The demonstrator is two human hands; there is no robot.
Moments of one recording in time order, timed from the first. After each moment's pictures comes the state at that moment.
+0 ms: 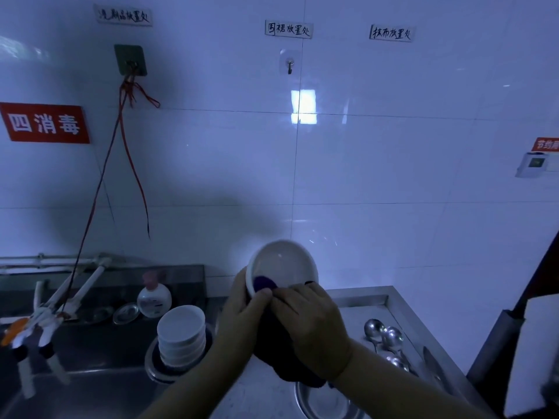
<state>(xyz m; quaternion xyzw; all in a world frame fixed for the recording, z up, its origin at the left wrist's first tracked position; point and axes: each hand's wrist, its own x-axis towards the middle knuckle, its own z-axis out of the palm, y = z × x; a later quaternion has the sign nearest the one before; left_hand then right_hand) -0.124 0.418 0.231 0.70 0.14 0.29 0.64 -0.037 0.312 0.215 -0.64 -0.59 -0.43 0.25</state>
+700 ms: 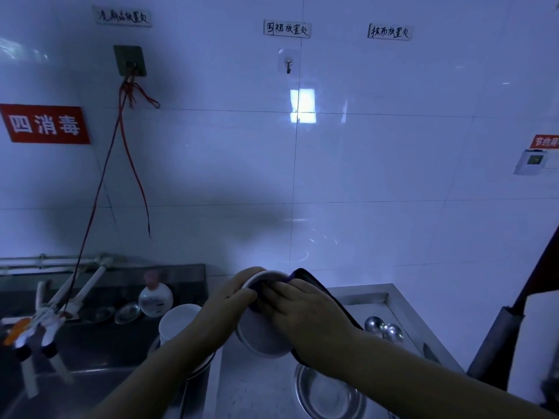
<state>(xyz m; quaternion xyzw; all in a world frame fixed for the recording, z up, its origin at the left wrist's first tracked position) -0.138 0.451 0.256 0.80 -0.03 0.19 0.57 -0.045 0.298 0.243 -0.69 -0.66 -0.29 0.00</state>
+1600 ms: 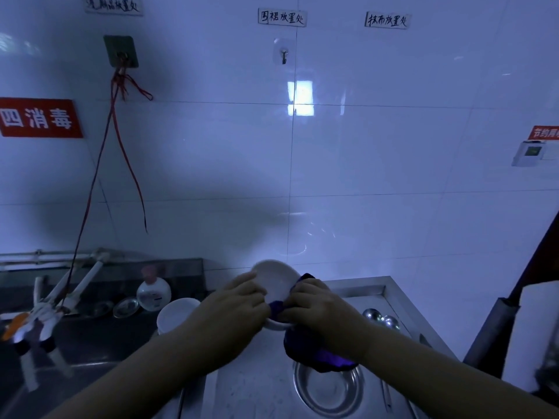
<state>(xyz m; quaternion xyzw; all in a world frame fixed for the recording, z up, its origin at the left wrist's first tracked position) -0.146 0.449 0.250 0.97 -0.16 0.14 -0.14 -0.011 0.274 0.222 -0.66 -0.70 -0.23 0.13</state>
